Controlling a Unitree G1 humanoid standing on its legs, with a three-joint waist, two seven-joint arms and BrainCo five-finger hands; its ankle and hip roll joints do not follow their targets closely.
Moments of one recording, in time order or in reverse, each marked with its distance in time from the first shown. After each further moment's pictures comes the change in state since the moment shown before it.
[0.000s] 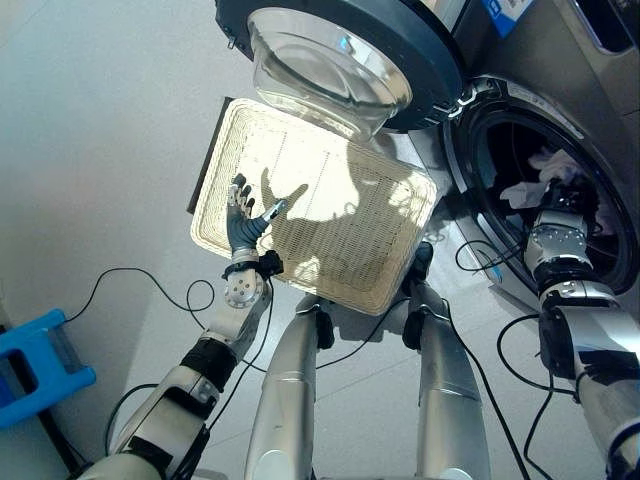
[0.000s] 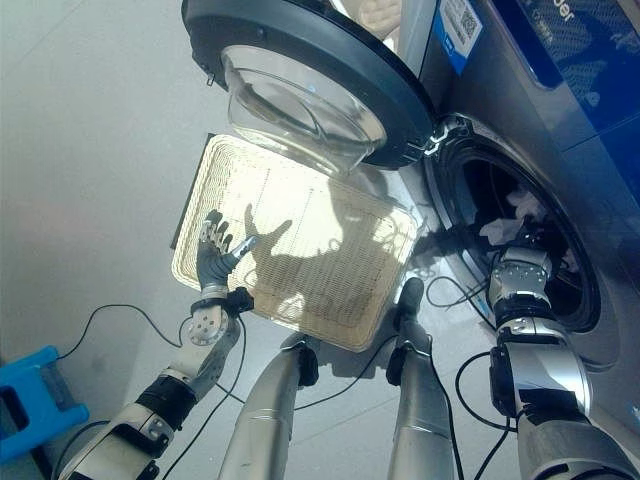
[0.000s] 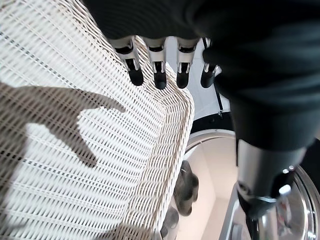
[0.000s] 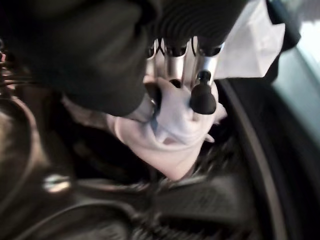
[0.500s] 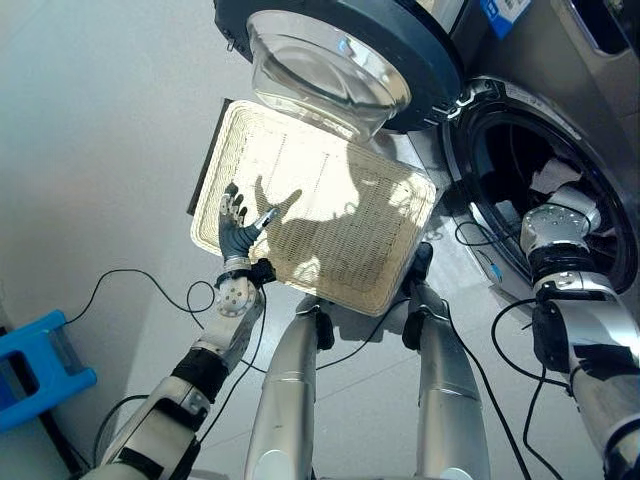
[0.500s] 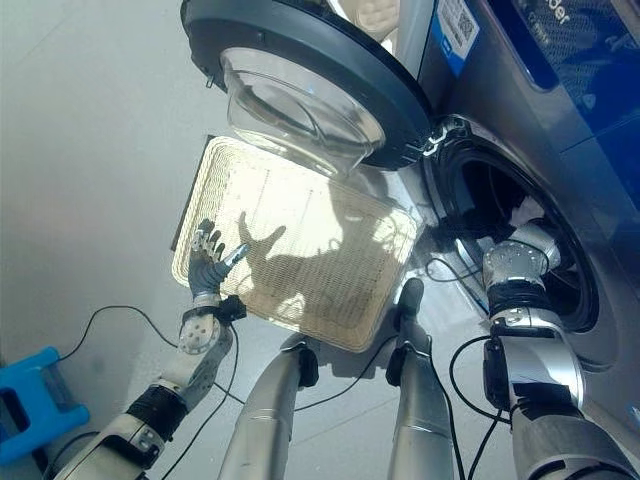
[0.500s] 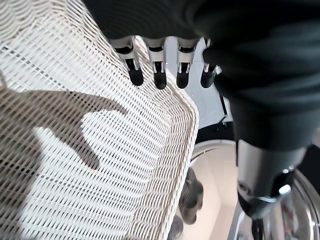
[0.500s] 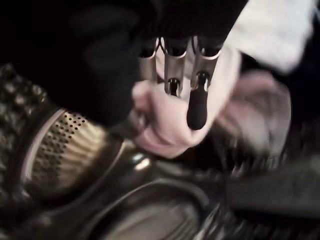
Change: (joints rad) left arm 0.052 0.036 0.000 -0.035 -0.041 0.000 0.007; right arm -0.006 0.002 0.014 -0.036 -0.420 -0.211 -0.359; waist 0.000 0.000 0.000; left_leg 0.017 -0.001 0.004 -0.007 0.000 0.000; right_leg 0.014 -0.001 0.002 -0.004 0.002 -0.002
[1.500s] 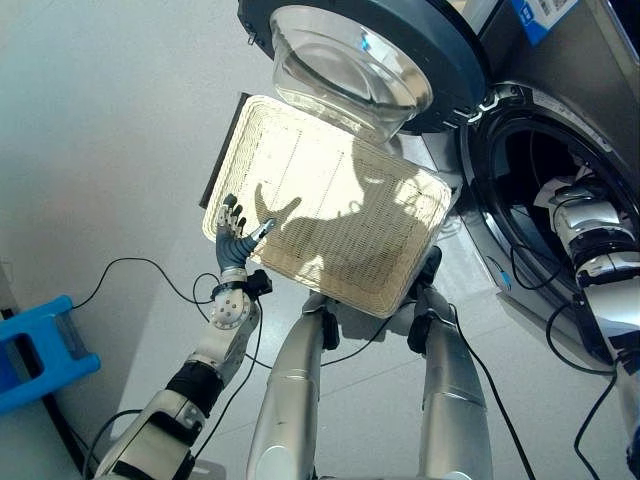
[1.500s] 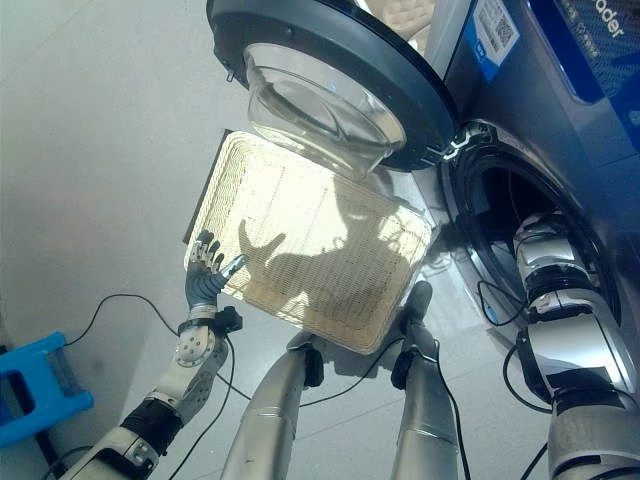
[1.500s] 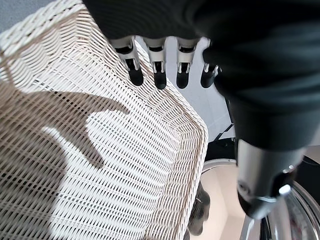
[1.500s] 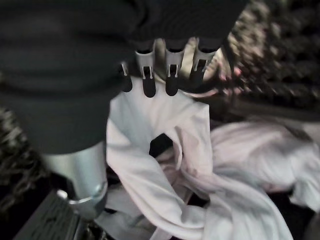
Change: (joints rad) left arm 0.057 0.006 -0.001 -0.011 -0.002 -0.027 -0.041; right arm -0.109 -0.169 0.402 0.180 -1.140 0.996 -0.430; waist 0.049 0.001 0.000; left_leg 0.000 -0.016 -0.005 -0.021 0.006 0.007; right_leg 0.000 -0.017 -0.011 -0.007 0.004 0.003
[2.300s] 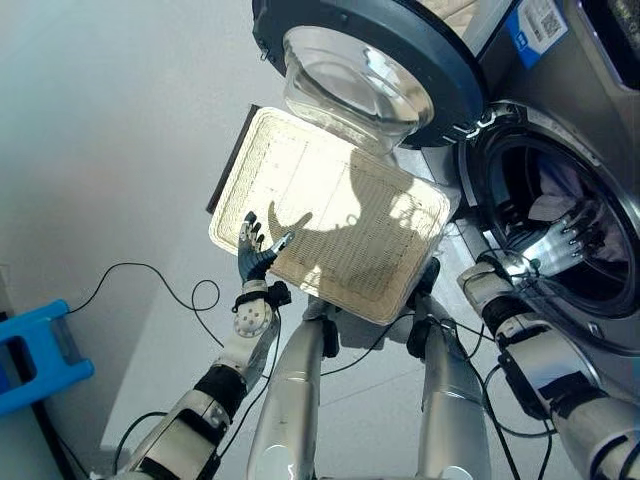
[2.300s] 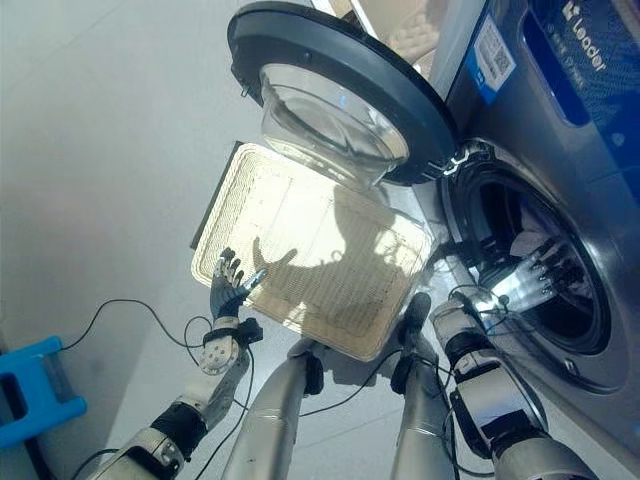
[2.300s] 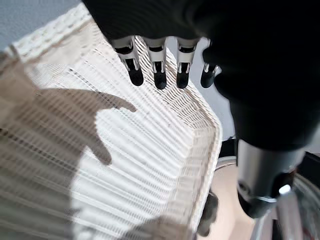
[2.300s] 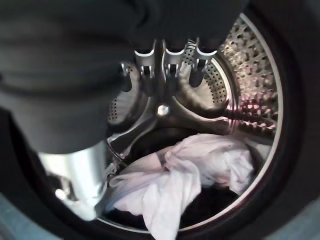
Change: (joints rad) left arm -0.020 -0.126 -0.032 0.178 0.039 -0.026 0.009; right arm 0.290 0.354 -0.009 -0.006 -0.160 -0.090 -0.469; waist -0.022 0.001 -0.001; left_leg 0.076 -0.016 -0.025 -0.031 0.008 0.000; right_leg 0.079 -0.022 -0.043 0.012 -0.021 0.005
